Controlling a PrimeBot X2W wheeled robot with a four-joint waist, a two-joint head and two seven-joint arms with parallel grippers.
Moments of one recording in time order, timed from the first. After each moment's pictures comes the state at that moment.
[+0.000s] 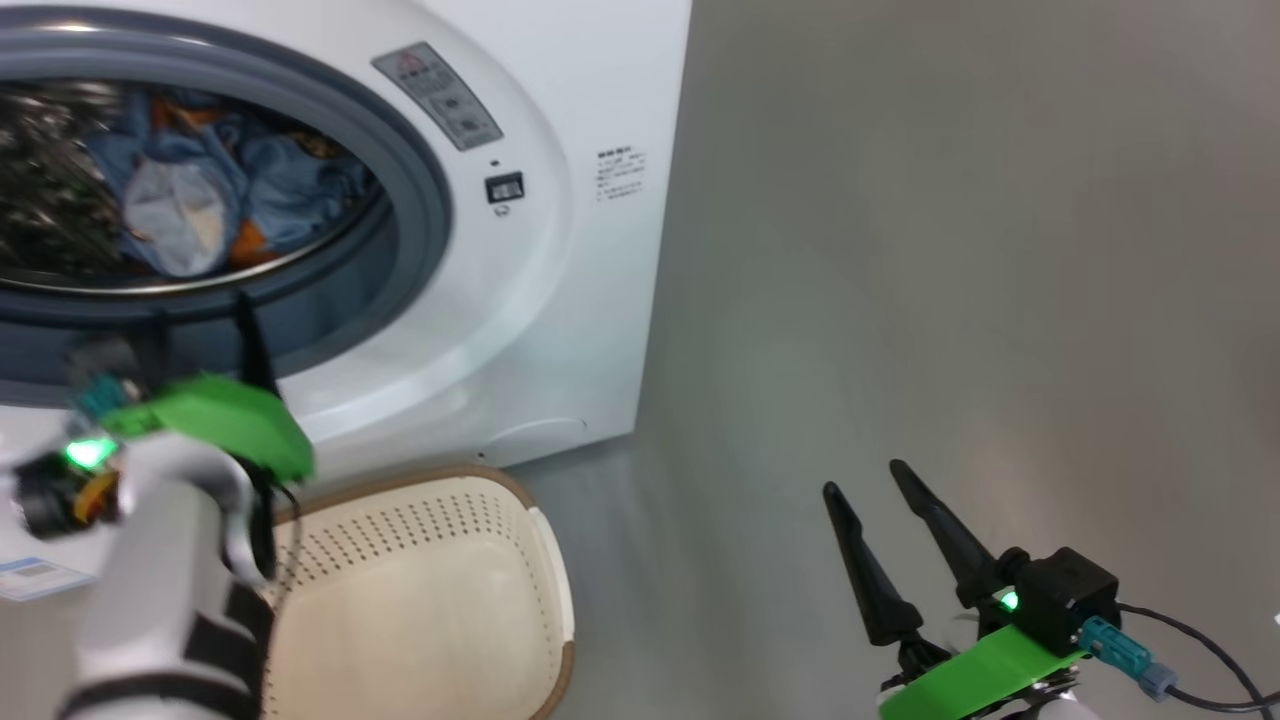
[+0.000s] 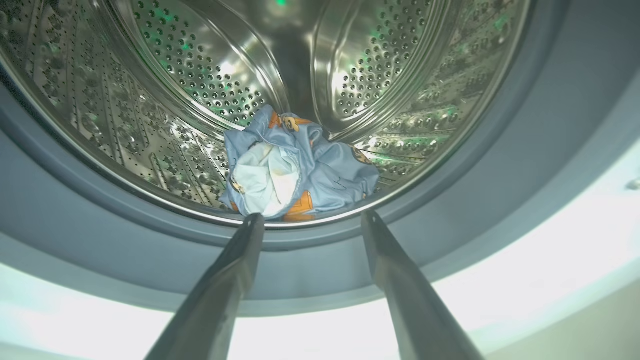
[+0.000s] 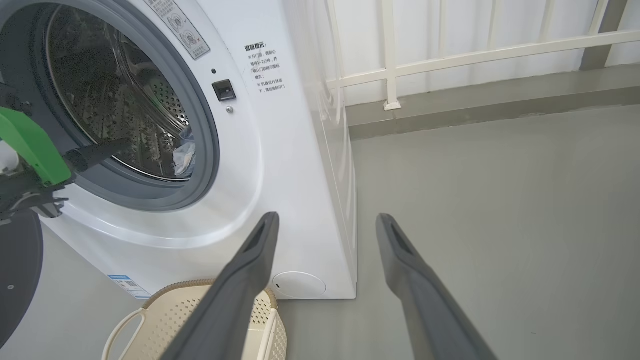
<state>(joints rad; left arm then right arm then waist) -0.74 0.11 -0.04 0.89 -0.27 0.08 -0.26 -0.08 -0.08 0.22 0.11 0.30 0.13 -0.26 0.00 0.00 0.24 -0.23</state>
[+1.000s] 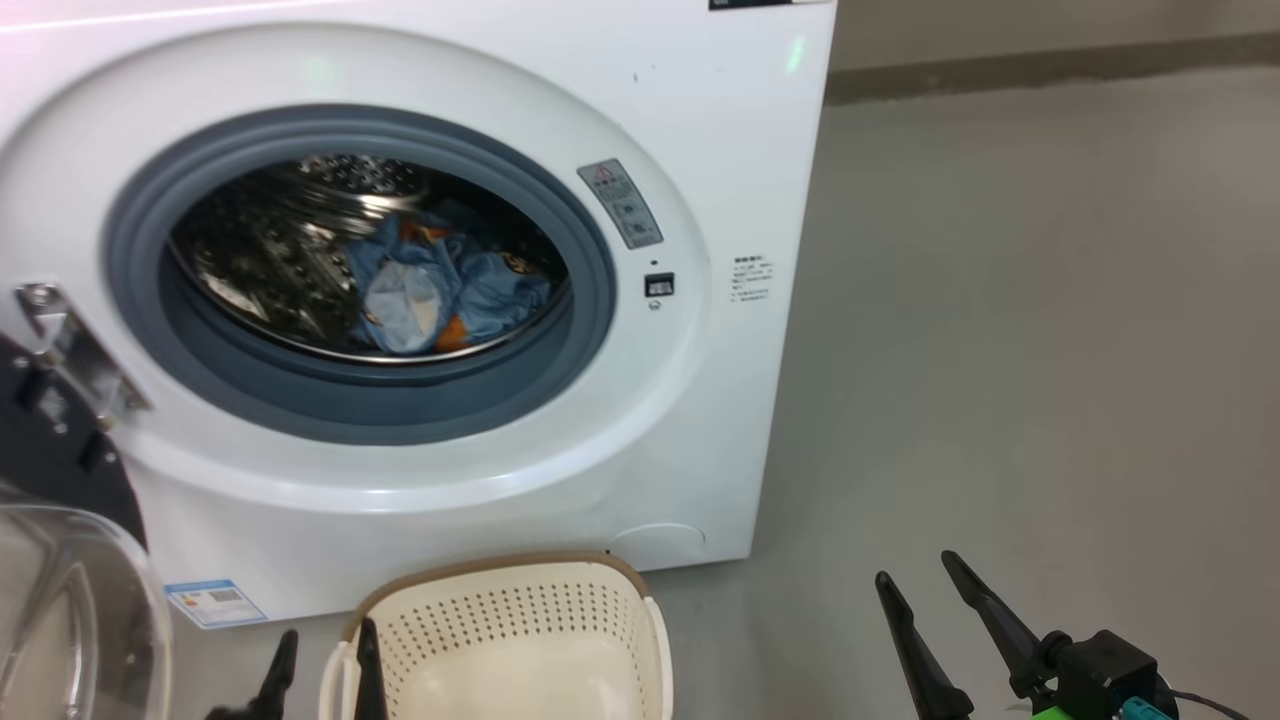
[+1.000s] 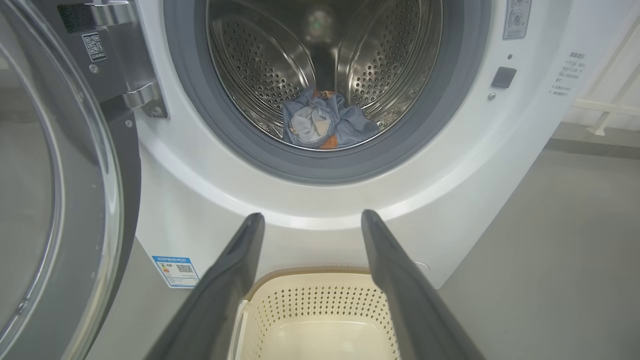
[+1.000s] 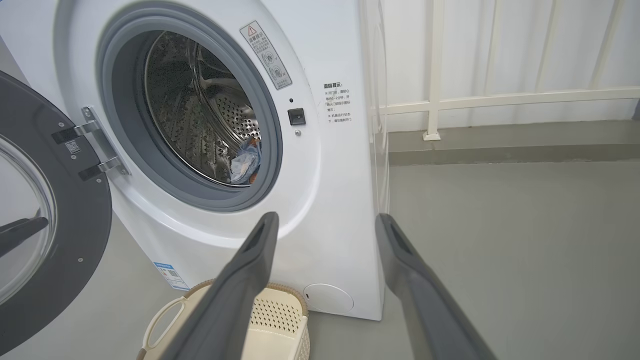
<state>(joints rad) 0.06 0.04 -0.10 0.24 -0.25 0.10 -0.26 0.06 -0.14 0.18 0.10 0.29 0.13 -0.26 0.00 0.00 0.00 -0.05</state>
